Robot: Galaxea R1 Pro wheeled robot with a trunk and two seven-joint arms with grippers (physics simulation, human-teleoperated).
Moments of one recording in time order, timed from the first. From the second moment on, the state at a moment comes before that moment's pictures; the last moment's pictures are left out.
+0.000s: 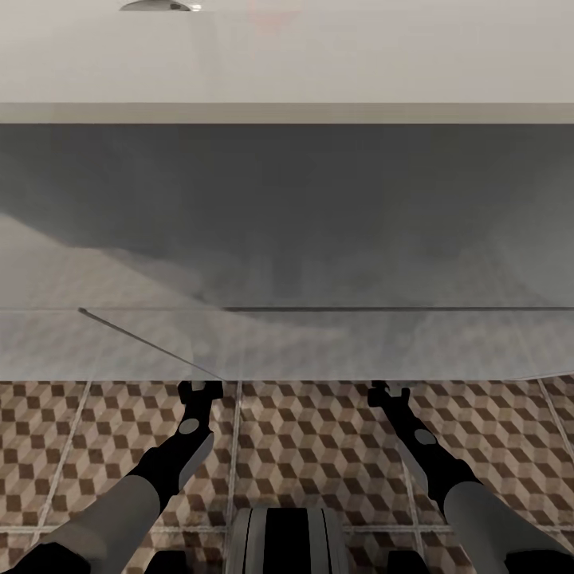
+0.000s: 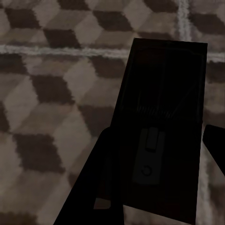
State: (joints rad) left arm -0.73 0.00 -0.39 -0.55 0.31 -0.26 0.39; right arm -0.72 -0.08 0.10 -0.45 -0.11 -0.40 0.10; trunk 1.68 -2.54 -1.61
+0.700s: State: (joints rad) left arm -0.73 0.00 -0.39 -0.55 0.31 -0.26 0.39; right arm -0.72 -0.08 0.09 -0.48 -0.11 -0.40 0.10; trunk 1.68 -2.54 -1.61
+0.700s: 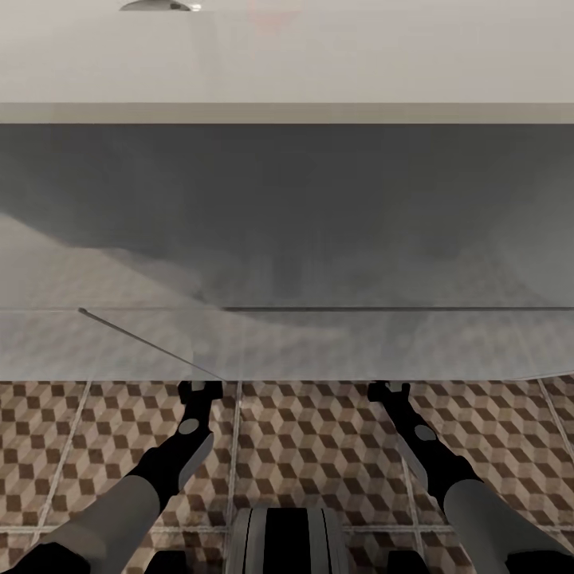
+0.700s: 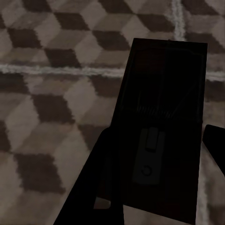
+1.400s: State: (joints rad) left arm -0.73 0.01 -0.39 -0.50 0.31 -0.27 0.39; right arm -0.72 -0.08 0.10 -0.48 -0.11 -0.40 0.10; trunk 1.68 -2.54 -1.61
